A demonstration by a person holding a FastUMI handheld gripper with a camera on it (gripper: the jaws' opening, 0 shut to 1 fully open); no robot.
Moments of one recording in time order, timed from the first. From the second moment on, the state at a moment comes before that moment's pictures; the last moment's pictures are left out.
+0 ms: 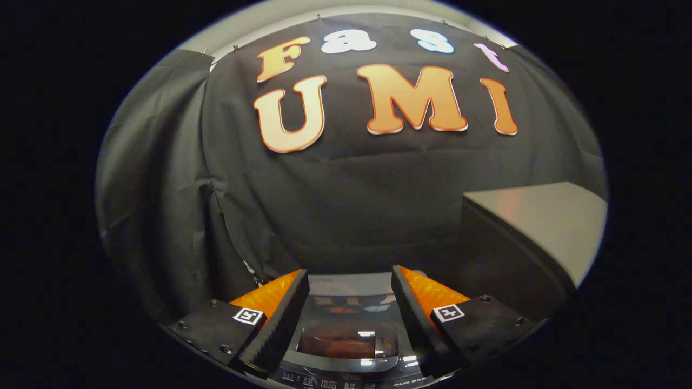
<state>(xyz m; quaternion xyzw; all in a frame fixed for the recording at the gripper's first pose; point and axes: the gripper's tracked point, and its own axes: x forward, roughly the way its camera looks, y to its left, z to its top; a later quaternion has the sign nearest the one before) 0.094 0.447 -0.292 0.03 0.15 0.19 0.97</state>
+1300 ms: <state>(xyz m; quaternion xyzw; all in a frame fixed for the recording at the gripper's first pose) -0.016 0.121 -0.037 0.03 0.00 0.12 0.99</state>
